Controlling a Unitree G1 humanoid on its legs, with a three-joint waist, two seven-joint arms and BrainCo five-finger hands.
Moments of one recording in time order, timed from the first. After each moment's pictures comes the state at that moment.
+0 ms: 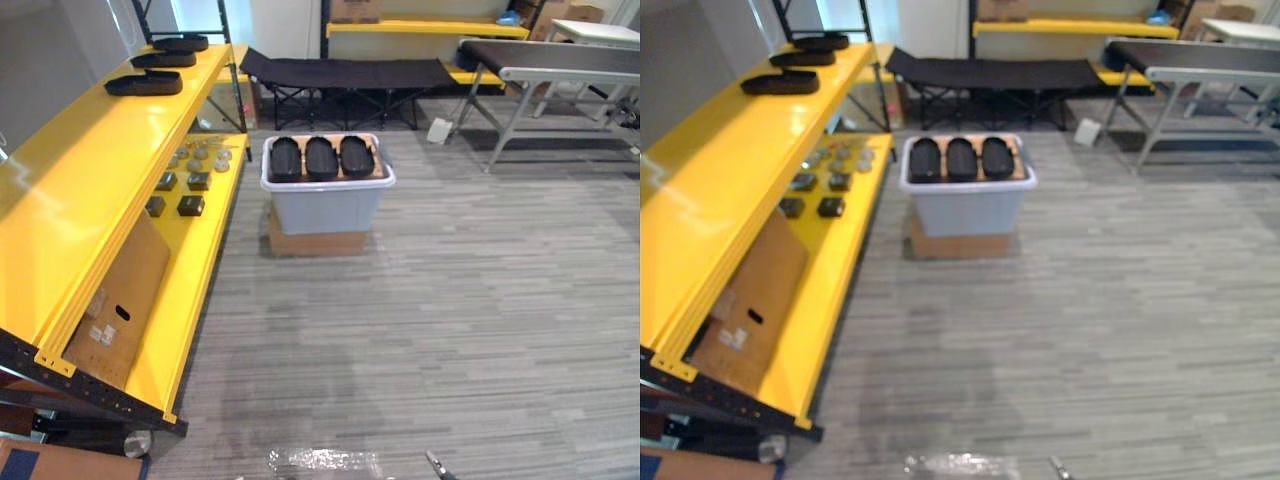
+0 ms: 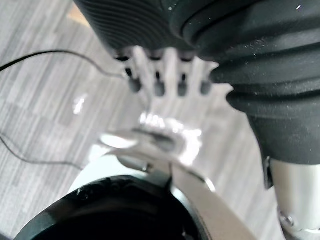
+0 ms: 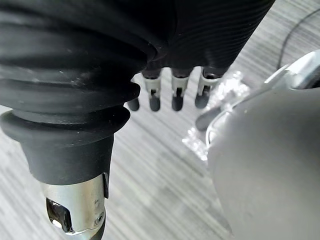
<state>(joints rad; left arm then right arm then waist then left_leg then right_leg) 0.15 0.16 0.07 1.12 -0.42 0.26 -0.01 0.09 -0.05 -0.32 1.15 0.52 0.07 0.03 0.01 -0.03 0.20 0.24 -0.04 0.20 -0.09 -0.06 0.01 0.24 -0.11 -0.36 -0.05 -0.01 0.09</state>
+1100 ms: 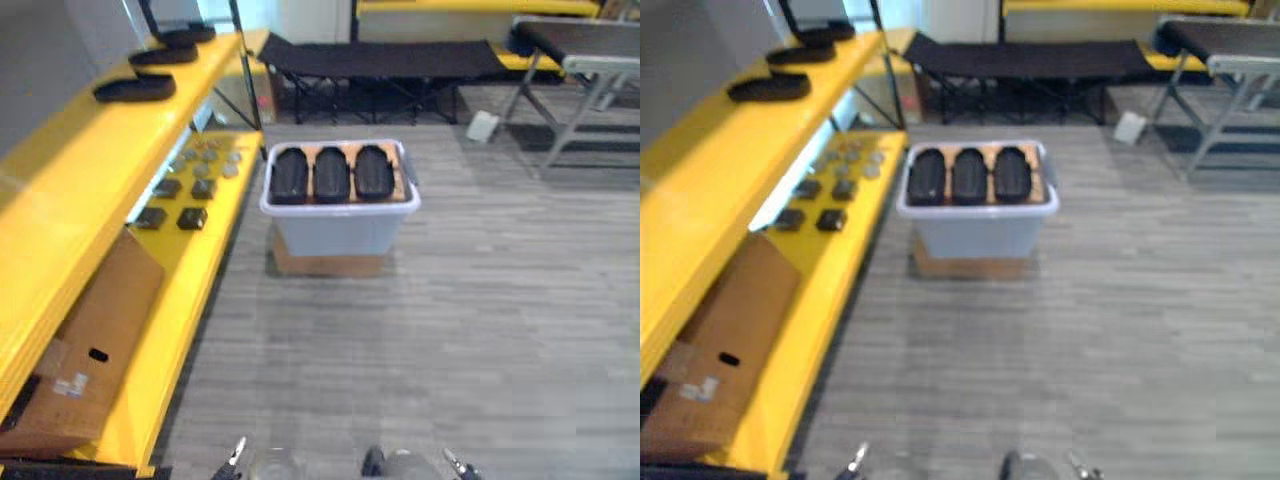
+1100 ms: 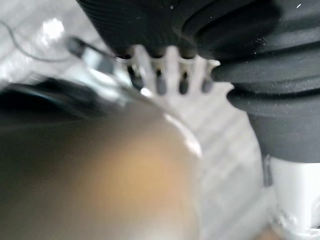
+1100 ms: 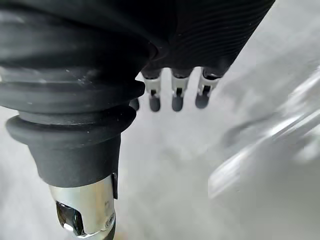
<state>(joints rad) 0.12 0.04 0.28 1.03 -0.53 0.23 -0.05 0.08 -0.08 -0.35 1.06 0.46 -0.10 0.06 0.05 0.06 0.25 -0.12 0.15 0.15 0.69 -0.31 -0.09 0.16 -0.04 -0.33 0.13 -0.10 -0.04</state>
